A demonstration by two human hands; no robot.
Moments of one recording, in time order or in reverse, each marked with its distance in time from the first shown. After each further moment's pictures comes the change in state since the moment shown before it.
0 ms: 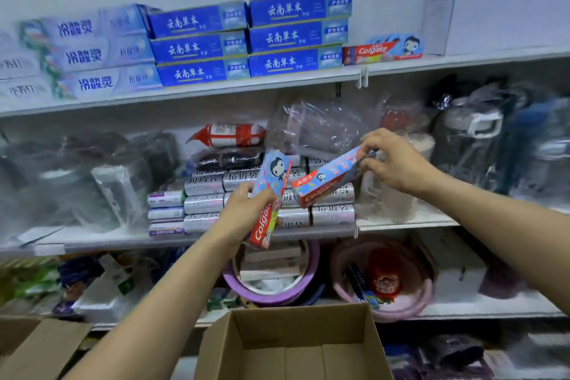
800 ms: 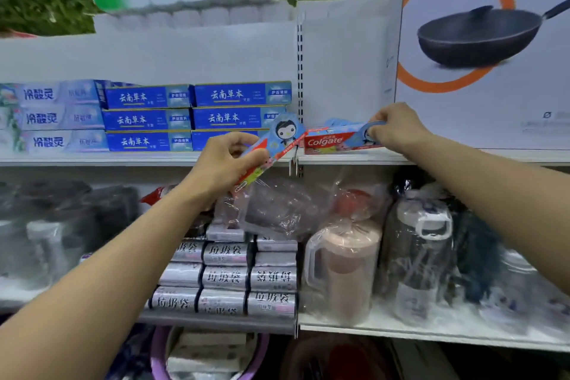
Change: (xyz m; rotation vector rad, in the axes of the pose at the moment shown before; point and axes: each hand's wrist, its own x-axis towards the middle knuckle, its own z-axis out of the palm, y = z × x) left_hand 0.080 0.183 0.103 0.259 0.254 0.567; right_hand 0.154 0.081 -0.183 -0.003 0.185 0.211
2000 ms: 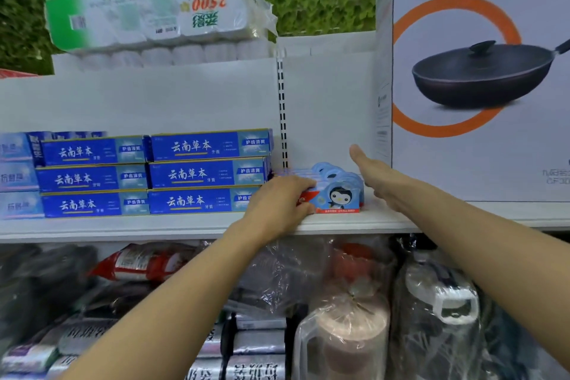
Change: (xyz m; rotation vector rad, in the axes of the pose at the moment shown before) left_hand 0.122 0.002 0.108 0.727 -0.214 0.390; right_hand 0.090 0.026 0.047 0.396 -0.256 0.408
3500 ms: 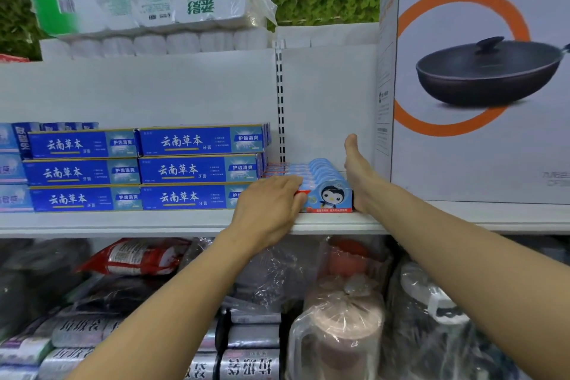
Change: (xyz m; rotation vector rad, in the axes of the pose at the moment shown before) left_hand -0.010 -0.002 0.004 0.219 0.050 -0.034; right_hand 0.003 -0.011 0.035 0.386 -0.069 0.086
